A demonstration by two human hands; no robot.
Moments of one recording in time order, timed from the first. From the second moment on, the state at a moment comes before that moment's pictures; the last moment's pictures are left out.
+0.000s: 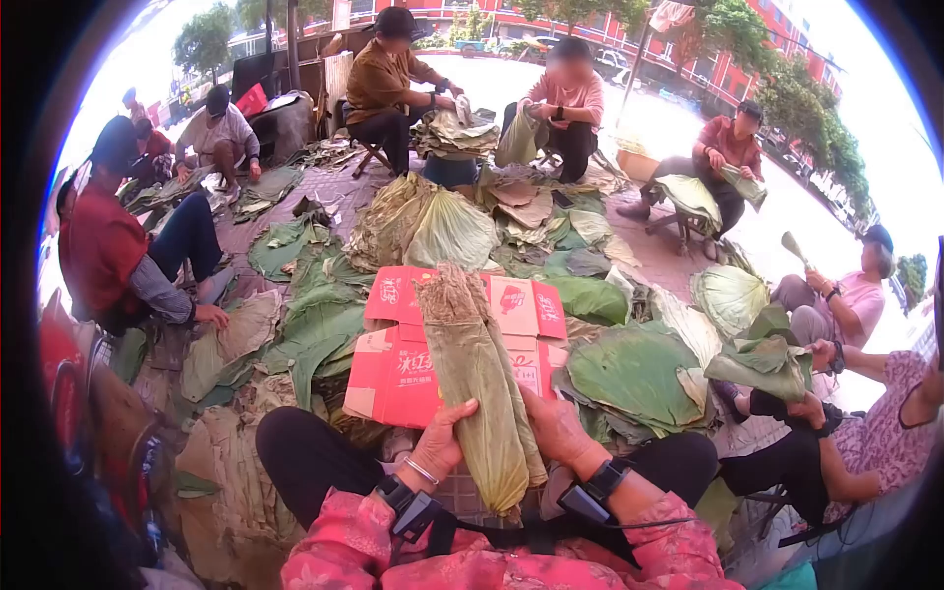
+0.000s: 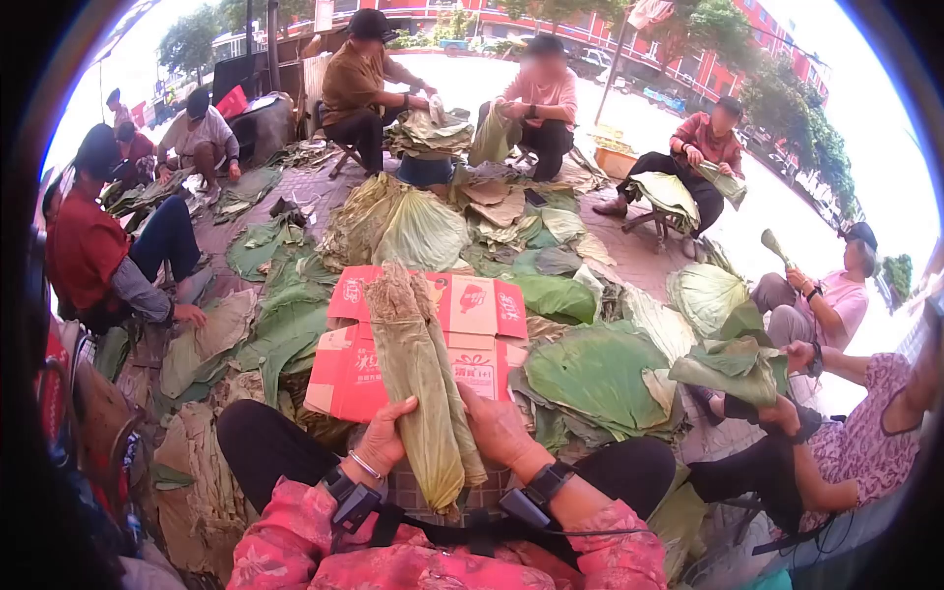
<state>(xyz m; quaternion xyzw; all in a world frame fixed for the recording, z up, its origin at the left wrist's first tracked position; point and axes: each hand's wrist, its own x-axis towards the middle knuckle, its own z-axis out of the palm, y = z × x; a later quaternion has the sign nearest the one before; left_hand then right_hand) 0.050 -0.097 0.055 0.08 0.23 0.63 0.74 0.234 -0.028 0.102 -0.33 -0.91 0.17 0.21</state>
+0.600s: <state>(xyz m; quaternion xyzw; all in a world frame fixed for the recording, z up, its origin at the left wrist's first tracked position) 0.066 -0.103 0.072 0.16 0.20 0.60 0.76 0.240 -0.036 0.085 -0.19 -0.33 0.83 0.42</state>
